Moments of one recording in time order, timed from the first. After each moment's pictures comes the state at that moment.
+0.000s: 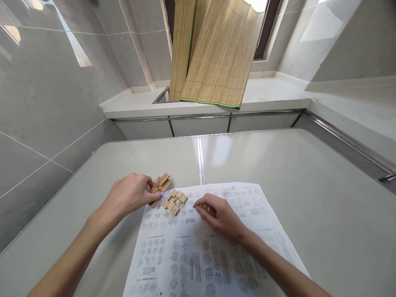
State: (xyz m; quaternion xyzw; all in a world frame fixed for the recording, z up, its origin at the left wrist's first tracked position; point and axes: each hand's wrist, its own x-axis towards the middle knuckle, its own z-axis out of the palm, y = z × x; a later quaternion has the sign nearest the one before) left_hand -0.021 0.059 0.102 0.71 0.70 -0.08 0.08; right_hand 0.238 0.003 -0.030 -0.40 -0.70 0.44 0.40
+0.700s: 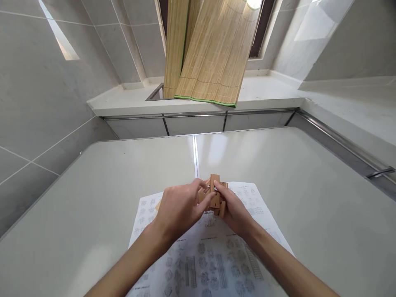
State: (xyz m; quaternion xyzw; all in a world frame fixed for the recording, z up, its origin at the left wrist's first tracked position) left_hand 0.091 0.029 0.065 0.82 0.54 0.11 0.13; right_hand 0.254 0.020 -0.016 -0.35 -0.28 0.75 0.49
